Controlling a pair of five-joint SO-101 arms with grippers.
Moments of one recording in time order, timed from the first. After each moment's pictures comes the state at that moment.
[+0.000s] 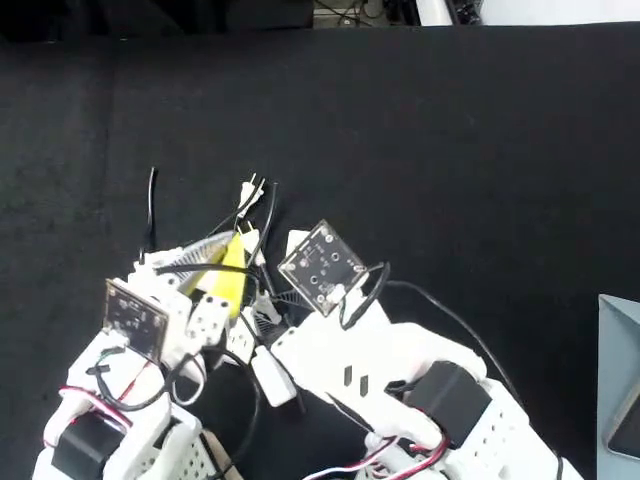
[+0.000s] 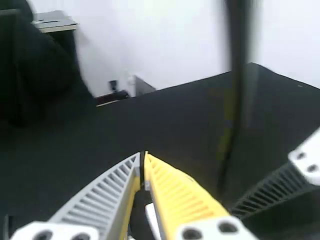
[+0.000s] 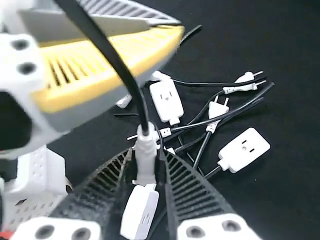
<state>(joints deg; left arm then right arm) 24.7 -103.3 67.4 53.8 -1.5 -49.7 -70.8 48.5 72.0 -3.5</state>
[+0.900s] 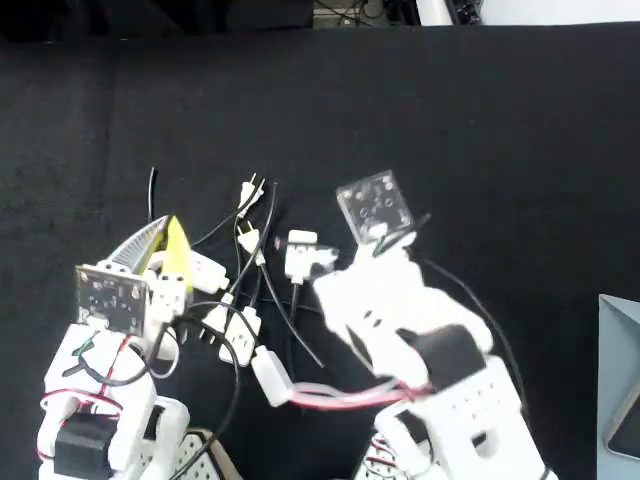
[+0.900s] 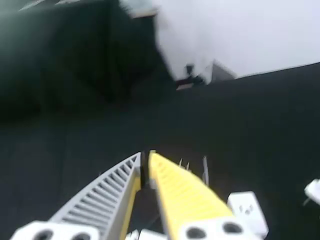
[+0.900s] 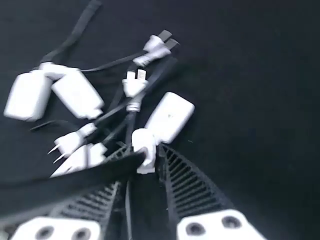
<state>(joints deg) 3.6 -102.3 68.4 57.0 -6.3 -27.5 -65.6 53.0 68.4 -3.5</state>
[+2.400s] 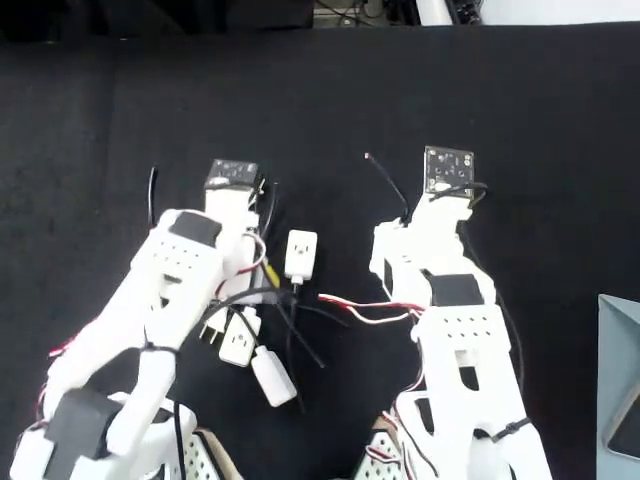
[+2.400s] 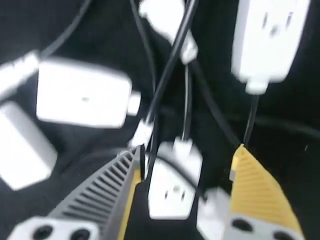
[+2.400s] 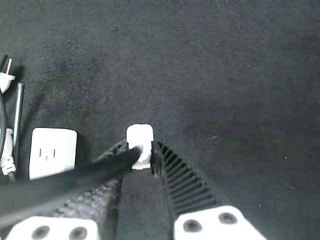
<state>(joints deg) 14.9 -17.7 38.4 68.2 11.6 -3.8 -45.1 63.0 42.9 -9.5</state>
